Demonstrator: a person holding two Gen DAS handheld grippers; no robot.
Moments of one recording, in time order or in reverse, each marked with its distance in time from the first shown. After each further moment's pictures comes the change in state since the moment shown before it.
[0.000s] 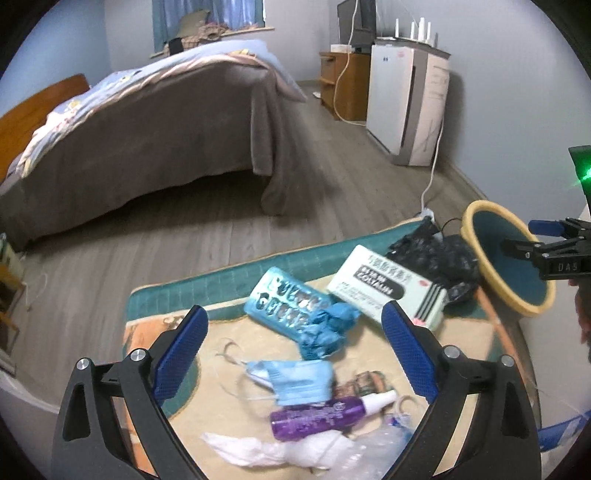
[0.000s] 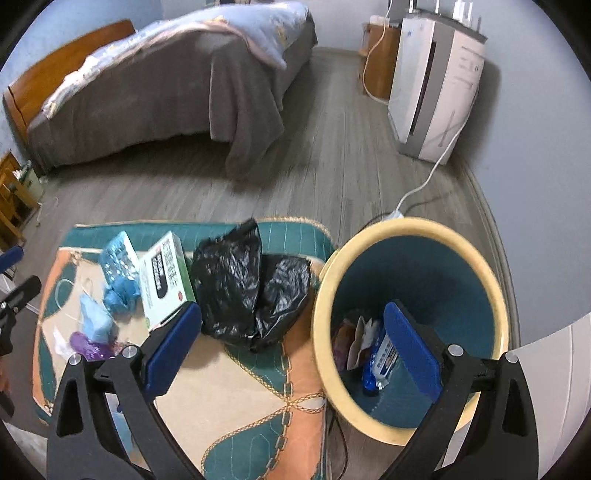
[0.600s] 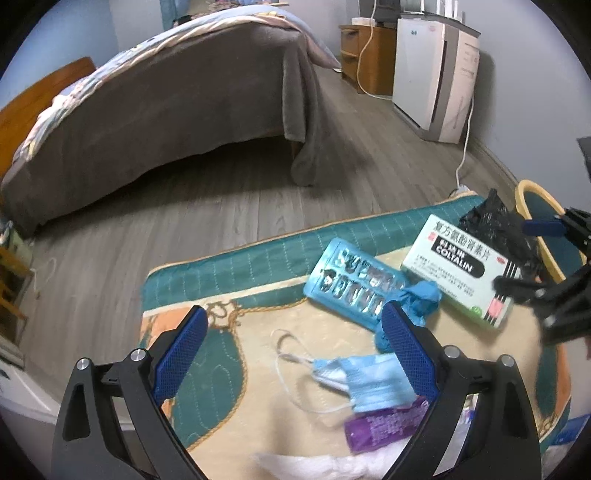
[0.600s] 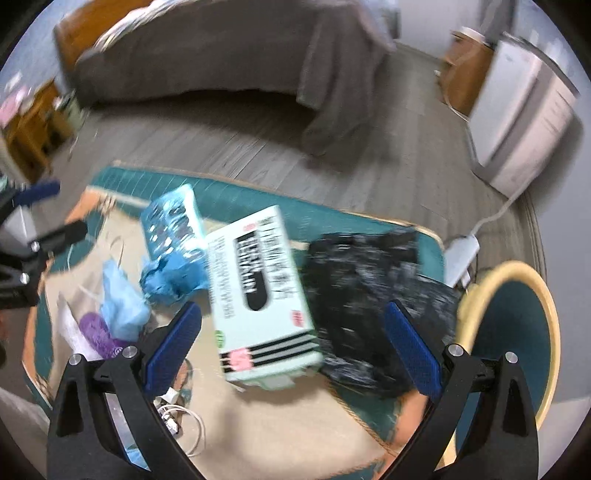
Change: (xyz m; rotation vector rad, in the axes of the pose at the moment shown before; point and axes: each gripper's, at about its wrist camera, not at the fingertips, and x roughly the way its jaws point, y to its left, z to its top) left arm 0.045 0.058 -0.016 -0.006 0.097 0.058; right arm 0.061 0.127 -0.001 -0.323 0.077 0.086
